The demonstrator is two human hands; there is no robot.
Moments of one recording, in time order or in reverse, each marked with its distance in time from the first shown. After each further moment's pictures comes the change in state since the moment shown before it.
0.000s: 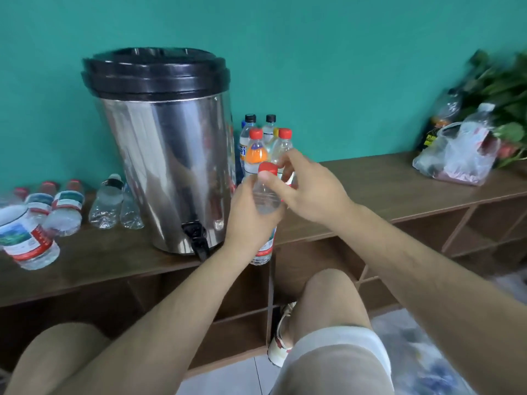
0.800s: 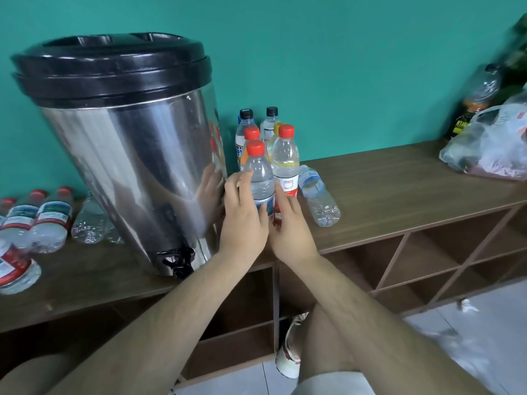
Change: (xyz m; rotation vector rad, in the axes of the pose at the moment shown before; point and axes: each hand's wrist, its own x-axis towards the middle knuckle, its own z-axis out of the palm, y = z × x) left_hand 0.042 -0.047 0.023 0.519 0.057 0.152; right_hand 0.000 0.067 0.126 0.378 0.037 0.169
